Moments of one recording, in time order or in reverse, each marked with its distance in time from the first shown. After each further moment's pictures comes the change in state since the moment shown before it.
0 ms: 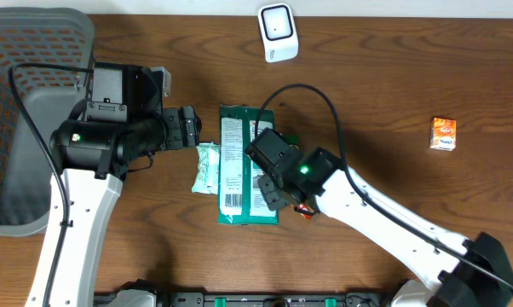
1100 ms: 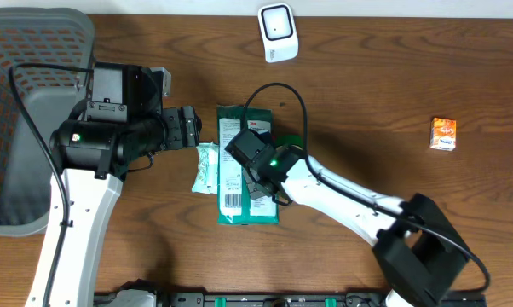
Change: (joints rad) left arm 0.000 0.000 0.000 0.000 0.000 0.000; right arm 0.011 0.221 0.000 0.244 0.074 0.079
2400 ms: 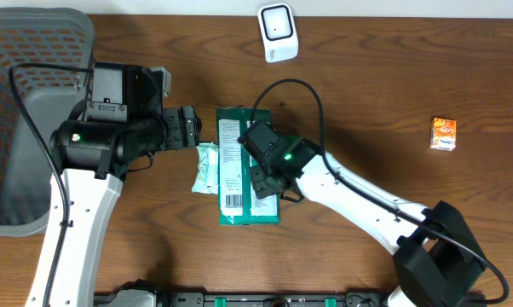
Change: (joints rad) left arm 0.000 0.000 0.000 0.000 0.000 0.000; right arm -0.043 -0.060 0.004 -0.076 -0.122 -0.024
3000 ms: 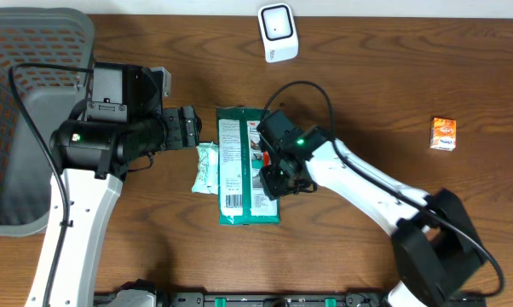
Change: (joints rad) left arm 0.000 0.000 0.000 0.000 0.000 0.000; right arm -0.116 0.020 -0.008 -0.072 -0.222 -0.152
